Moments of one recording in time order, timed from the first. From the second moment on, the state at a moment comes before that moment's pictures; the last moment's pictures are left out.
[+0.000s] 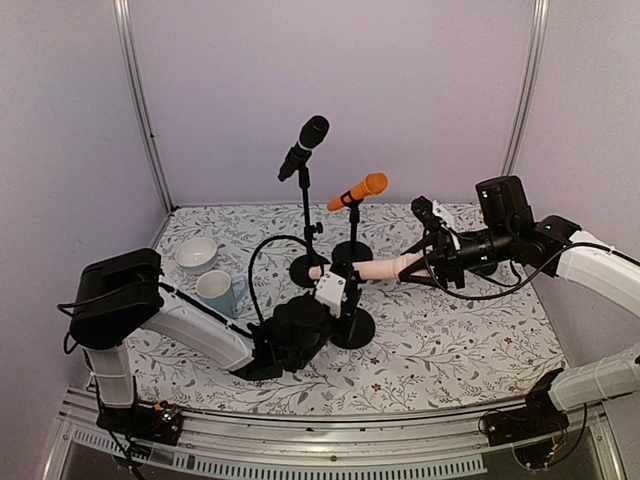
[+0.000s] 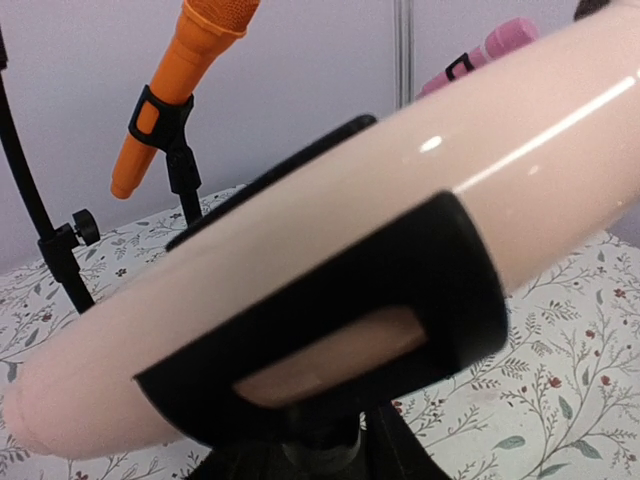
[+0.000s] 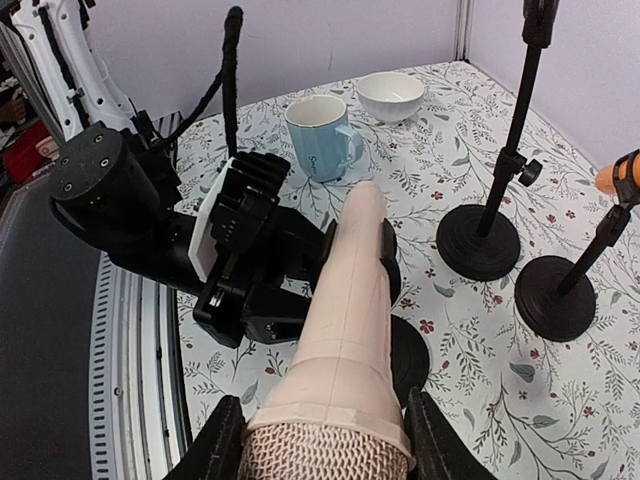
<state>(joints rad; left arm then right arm) -1.25 1.94 0.89 0.89 -0.69 -0.07 0.59 1.19 1.01 -0.43 -0.68 -0.30</state>
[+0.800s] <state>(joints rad) -1.25 2.00 0.96 1.03 -0.77 0.00 0.59 1.25 1.12 -0.54 -0.60 -0.30</state>
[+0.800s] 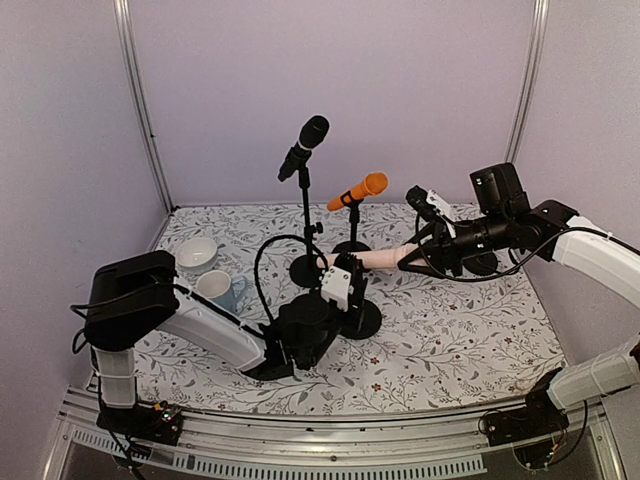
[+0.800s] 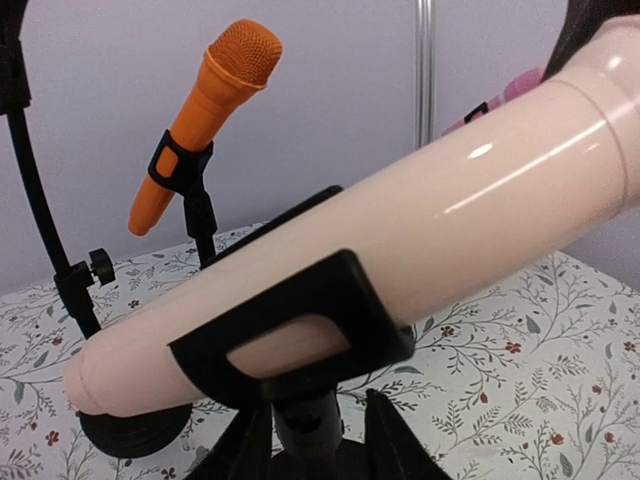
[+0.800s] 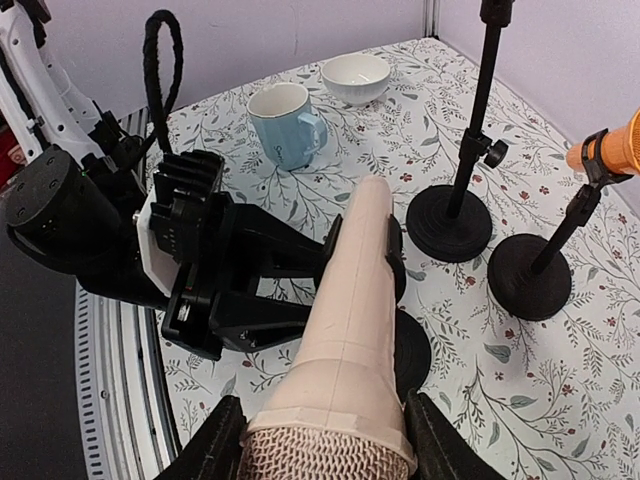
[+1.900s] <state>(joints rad) -1.20 2.11 1.06 1.06 -0.74 -0.01 0.62 1.30 1.21 -0.61 -0.48 -0.32</state>
